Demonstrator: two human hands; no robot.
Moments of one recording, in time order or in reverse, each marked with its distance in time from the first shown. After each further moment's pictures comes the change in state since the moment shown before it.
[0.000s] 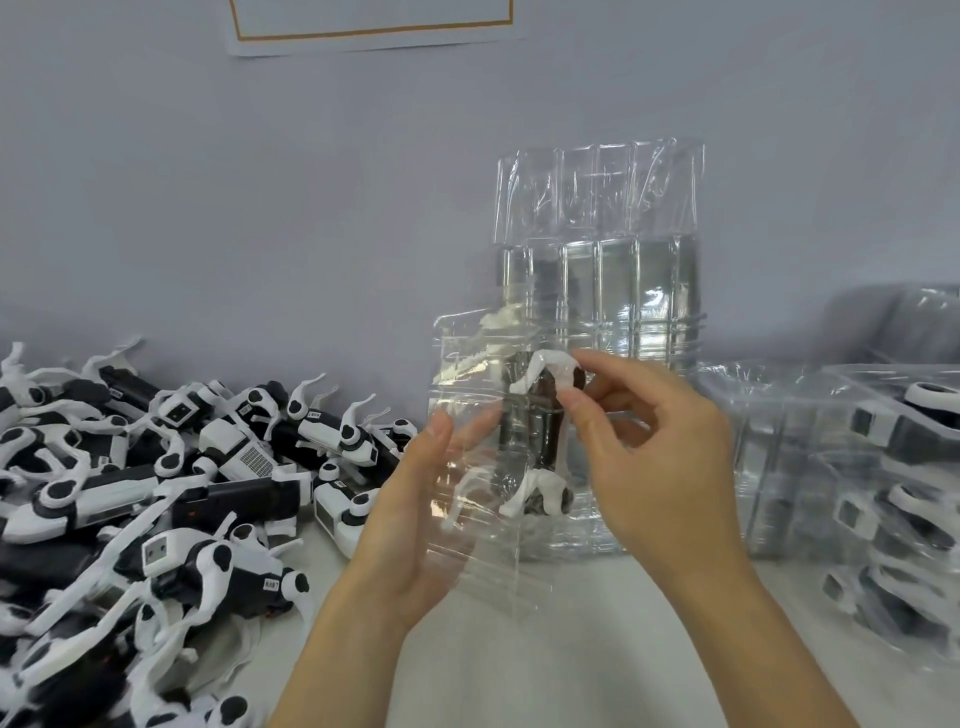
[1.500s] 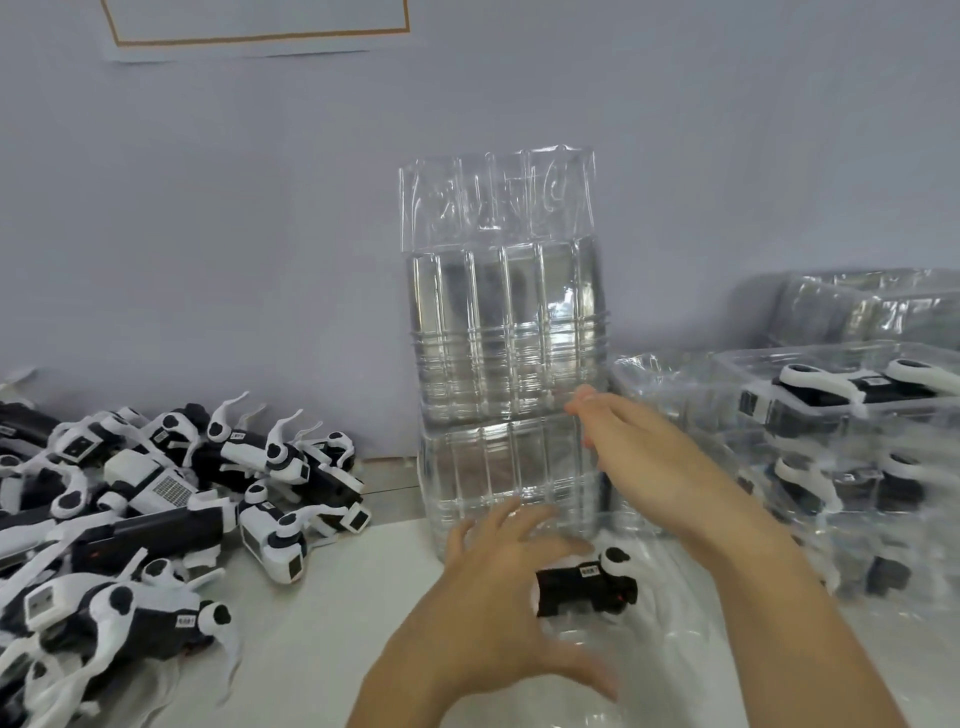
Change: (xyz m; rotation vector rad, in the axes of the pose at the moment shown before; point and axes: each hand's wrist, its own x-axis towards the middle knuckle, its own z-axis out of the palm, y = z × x) left_hand 0.008 -0.073 0.045 1.529 -0.399 0.155; right_hand 0.016 0.005 -0.071 -0.173 -0.422 0.662
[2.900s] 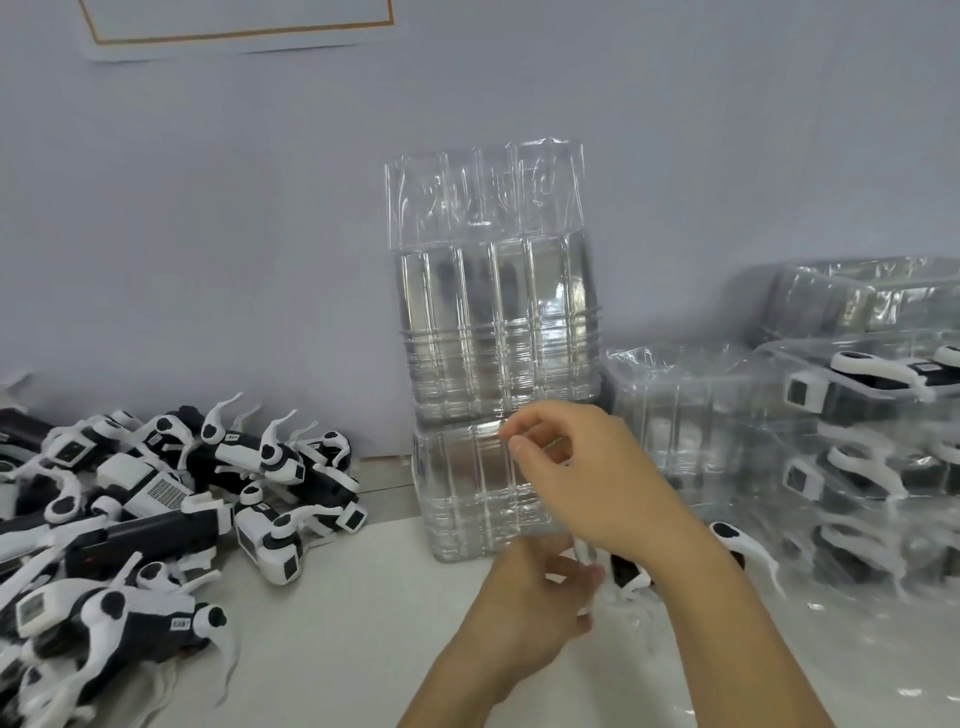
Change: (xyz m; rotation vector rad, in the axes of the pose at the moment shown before) left_hand 0.020 0.027 0.027 -0.907 0.071 -0.289; right_hand 0.013 0.013 0.027 -0.046 0.000 -0.294
